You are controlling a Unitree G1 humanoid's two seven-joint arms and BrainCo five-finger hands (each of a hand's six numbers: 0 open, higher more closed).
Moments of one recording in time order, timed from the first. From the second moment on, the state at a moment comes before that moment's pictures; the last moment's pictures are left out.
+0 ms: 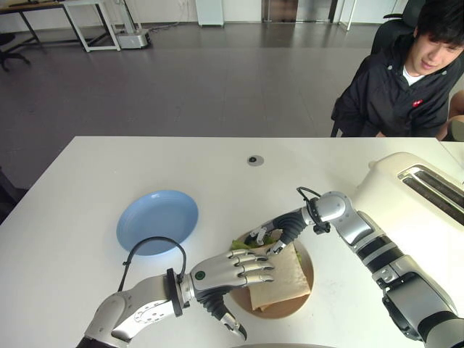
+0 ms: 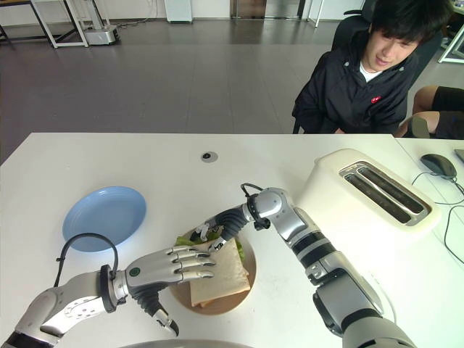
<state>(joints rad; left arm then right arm) 0.15 0.63 -0.22 -0.21 0.81 -0.86 -0.25 -0.63 -0.41 0.52 0.40 -0.14 -0.32 1.20</state>
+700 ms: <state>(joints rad) -0.07 0.64 -0.35 0.12 0.74 -0.84 -0.10 -0.50 -0.61 0.15 0.00 0.22 -0.35 1.22</state>
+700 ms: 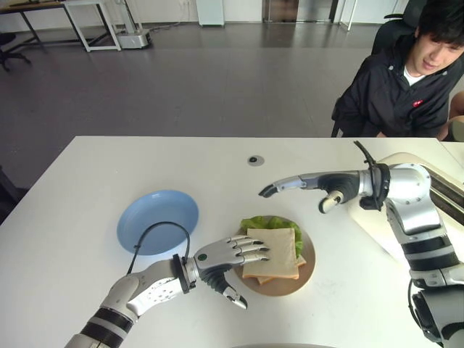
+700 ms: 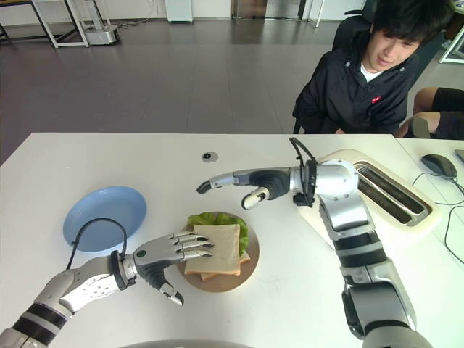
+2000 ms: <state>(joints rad) -0.11 0.58 -0.38 0.30 0.69 -0.75 -0.09 -0.27 -0.66 0.34 0.46 -0.16 -0.69 0.94</state>
